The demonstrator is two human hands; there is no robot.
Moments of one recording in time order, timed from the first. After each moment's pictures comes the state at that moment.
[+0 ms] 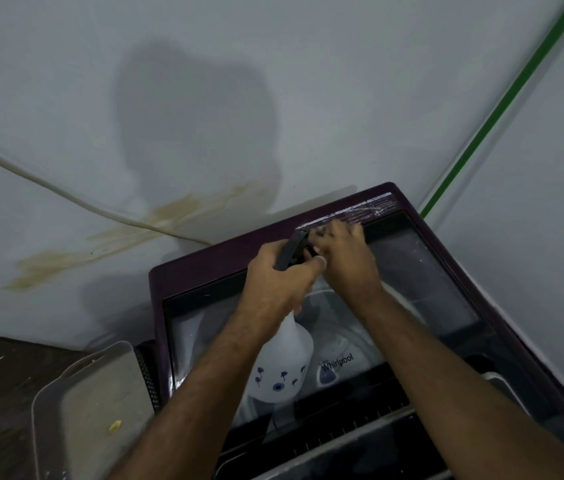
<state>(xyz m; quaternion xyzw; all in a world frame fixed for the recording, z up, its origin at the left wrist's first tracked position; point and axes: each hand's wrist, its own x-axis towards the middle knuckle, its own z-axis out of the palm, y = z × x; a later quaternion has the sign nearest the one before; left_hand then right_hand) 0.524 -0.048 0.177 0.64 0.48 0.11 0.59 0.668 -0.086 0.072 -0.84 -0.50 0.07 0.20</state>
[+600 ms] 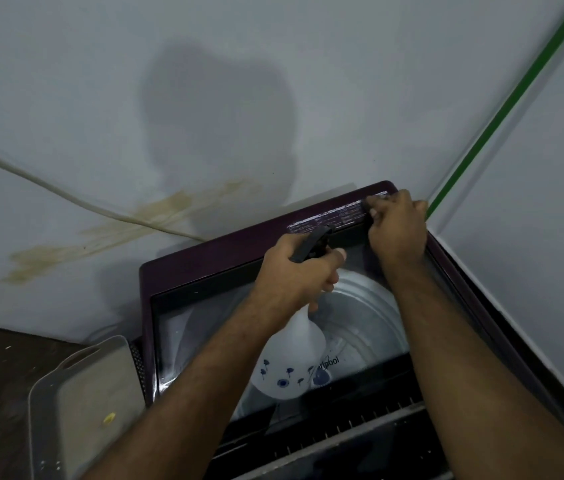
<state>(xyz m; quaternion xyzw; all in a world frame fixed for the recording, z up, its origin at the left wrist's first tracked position) 0.556 -0.070 0.189 0.63 0.46 0.09 0.62 0.764 -0.098 0.064 -0.91 -0.29 -0.01 0.31</state>
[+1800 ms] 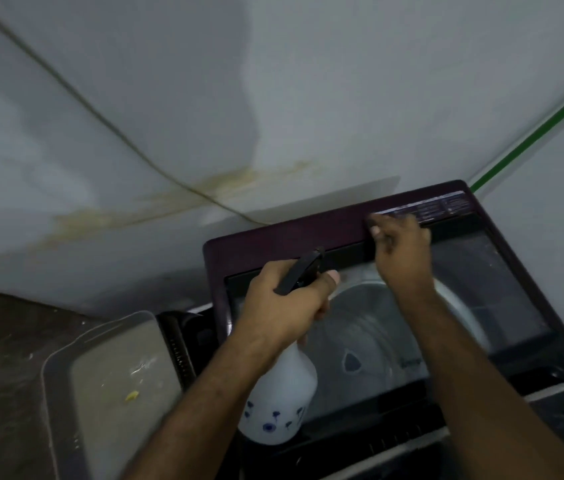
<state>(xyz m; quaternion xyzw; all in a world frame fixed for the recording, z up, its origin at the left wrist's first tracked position) 0.402 0.007 0.165 0.60 0.46 0.09 0.65 0.630 -0.052 0.062 -0.89 -0.36 0.04 0.29</state>
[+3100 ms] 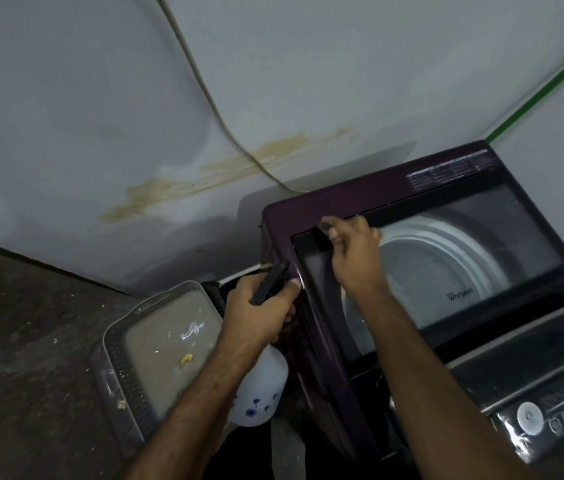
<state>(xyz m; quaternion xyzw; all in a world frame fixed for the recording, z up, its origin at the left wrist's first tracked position) 0.246 0.039 0.125 0.58 0.51 0.09 0.63 0.433 -0.016 0.077 -0.86 -0.37 0.12 0.32</state>
